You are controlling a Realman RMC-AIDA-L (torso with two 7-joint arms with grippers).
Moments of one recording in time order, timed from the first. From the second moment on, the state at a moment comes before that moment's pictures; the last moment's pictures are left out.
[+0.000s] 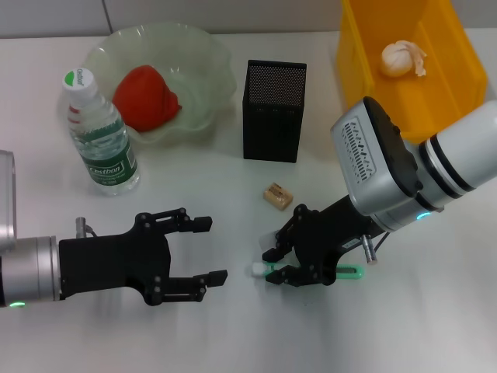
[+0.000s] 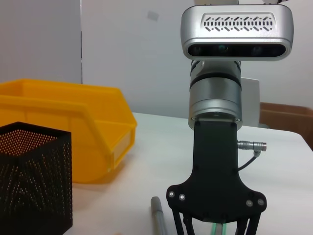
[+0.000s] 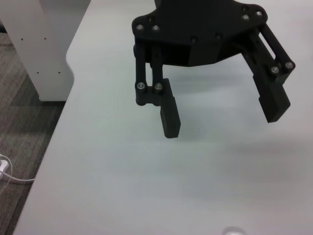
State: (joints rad) left arm -0.43 -2.06 0.85 0.44 1.92 1.59 -0.91; right arm 0.79 2.09 -1.40 -0.57 -2.06 -1.32 1.38
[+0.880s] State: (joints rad) left arm -0.43 -2.03 0.86 0.45 1.96 1.59 -0.93; right arm 0.79 2.09 -1.40 -0.57 -2.06 -1.32 1.38
